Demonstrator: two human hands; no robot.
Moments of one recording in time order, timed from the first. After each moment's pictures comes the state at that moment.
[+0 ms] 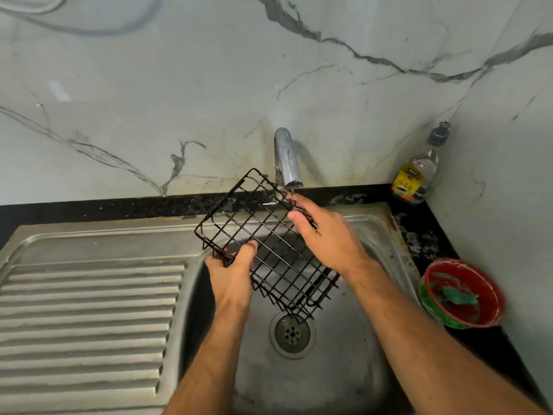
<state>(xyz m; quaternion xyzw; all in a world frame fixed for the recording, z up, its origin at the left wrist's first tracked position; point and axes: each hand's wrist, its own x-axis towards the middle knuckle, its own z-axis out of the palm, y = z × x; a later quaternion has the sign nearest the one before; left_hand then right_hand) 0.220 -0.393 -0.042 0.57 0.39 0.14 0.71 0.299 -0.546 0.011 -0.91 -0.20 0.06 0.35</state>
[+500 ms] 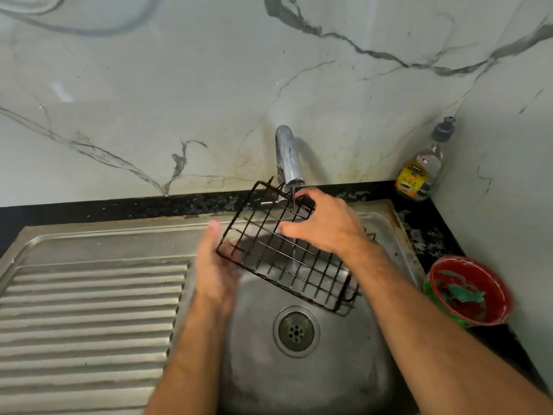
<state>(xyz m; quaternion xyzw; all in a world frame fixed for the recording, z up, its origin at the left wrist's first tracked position) 0.214 -0.367 -0.012 0.55 0.34 0.05 0.76 0.315 -0.539 0.026 -0.94 -0.11 0.09 0.31</state>
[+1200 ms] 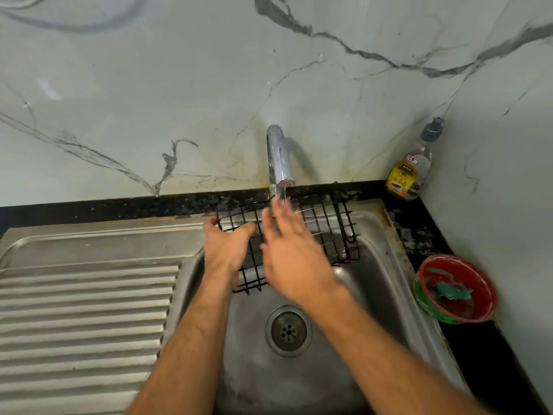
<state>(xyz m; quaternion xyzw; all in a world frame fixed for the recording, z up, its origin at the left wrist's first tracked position) 0.257 -0.378 -0.004 0.69 0.37 0.06 0.62 0.260 -0.507 -0.001 -0.95 -0.29 -0.02 0.09</state>
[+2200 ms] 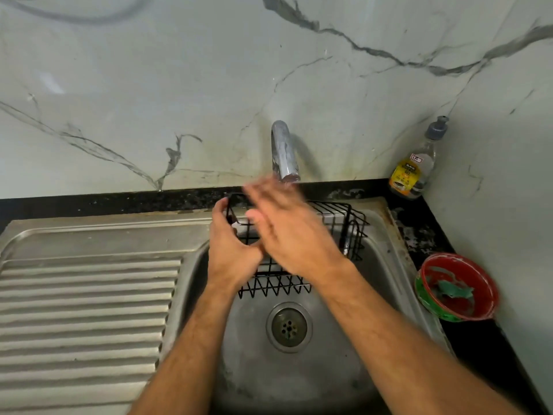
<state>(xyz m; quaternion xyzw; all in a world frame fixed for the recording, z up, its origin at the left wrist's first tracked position) 0.235 -0.379 -0.006 0.80 0.20 0.10 0.55 0.279 -0.507 0.029 -0.92 -0.32 -0.07 0.22</state>
